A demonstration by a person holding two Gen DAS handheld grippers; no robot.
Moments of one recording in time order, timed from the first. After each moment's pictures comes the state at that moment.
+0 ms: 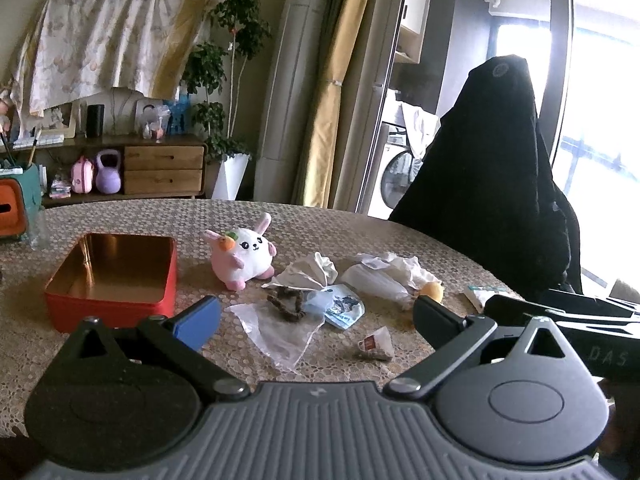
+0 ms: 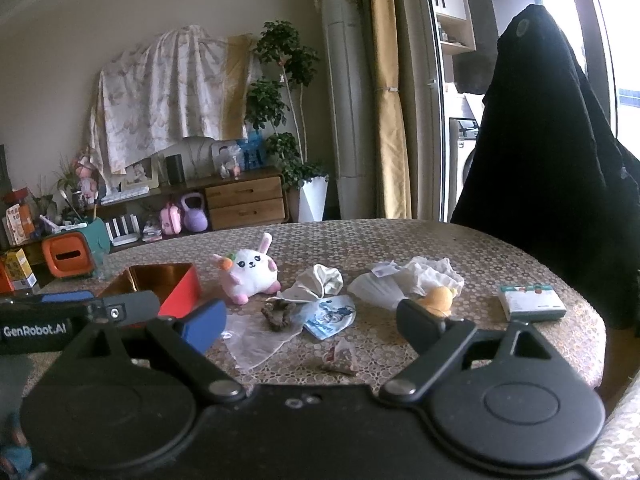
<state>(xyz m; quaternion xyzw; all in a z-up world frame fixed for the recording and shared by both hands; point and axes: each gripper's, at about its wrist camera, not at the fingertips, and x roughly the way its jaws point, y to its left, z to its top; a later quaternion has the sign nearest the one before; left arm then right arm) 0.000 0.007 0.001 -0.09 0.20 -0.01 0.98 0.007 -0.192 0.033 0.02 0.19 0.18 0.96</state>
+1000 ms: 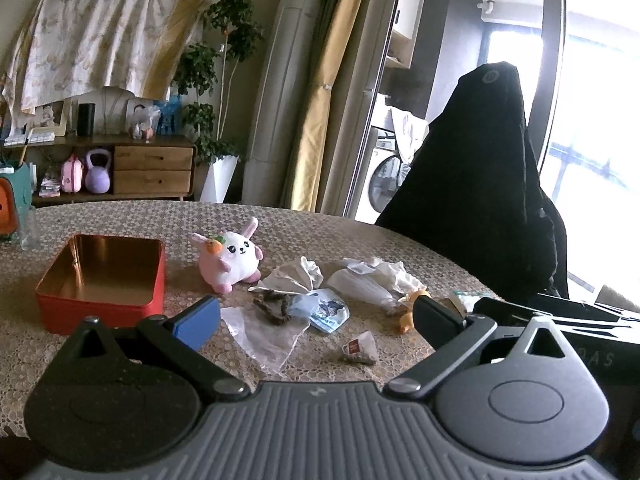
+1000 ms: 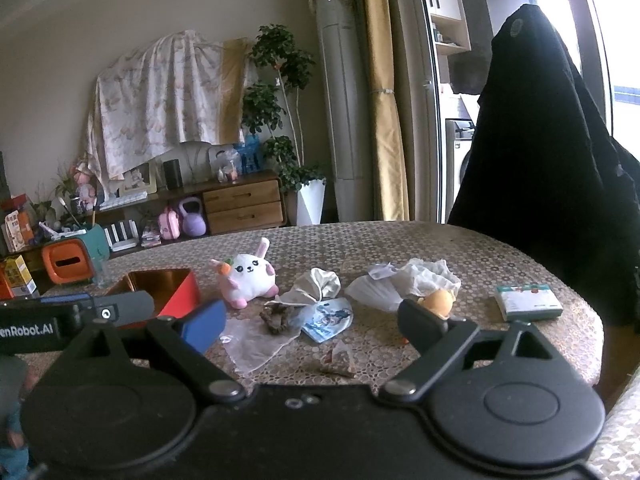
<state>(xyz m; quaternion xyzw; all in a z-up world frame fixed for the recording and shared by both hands) -0.006 0.009 0.009 -0.10 0.19 -0.02 0.98 0.004 -0.198 0.036 0.02 0.19 0.18 0.97</state>
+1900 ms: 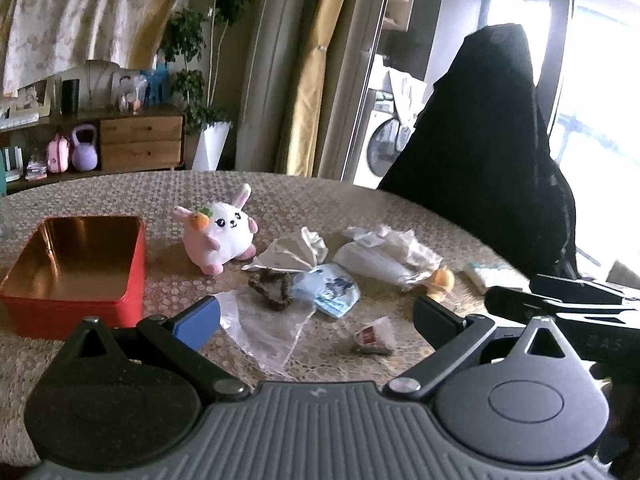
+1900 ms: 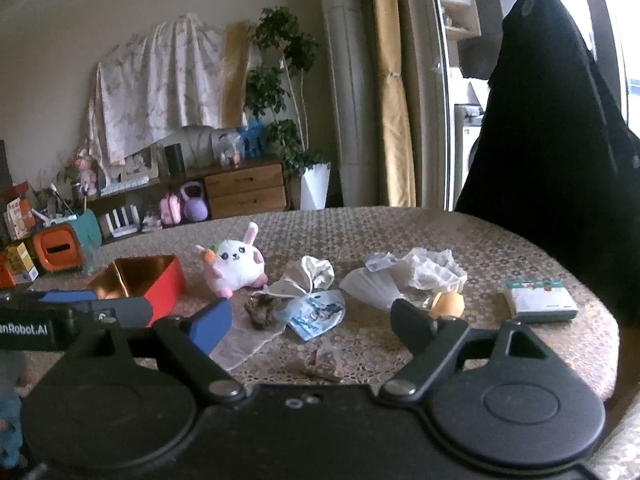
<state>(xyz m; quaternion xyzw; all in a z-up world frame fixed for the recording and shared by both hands) 0.069 0.011 -0.022 -0.08 0.25 -0.04 0.96 0.059 -0.207 0.014 0.01 0.22 0.19 0.96</state>
